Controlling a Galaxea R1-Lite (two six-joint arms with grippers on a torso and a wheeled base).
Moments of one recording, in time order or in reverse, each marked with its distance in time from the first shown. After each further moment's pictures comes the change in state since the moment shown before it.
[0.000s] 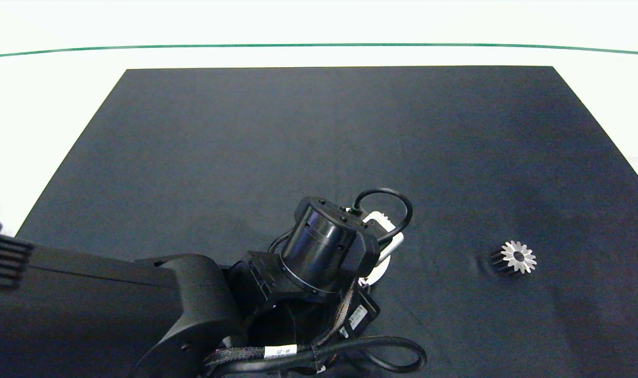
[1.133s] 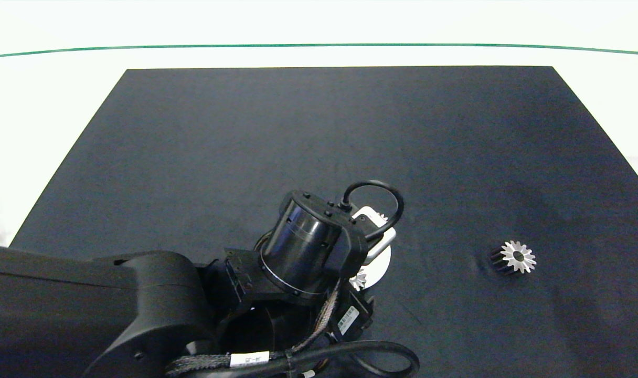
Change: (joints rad) left arm -0.007 -0.068 0.020 0.052 -0.001 -0.022; right arm 0.000 -0.001 0.005 0.000 0.002 0.013
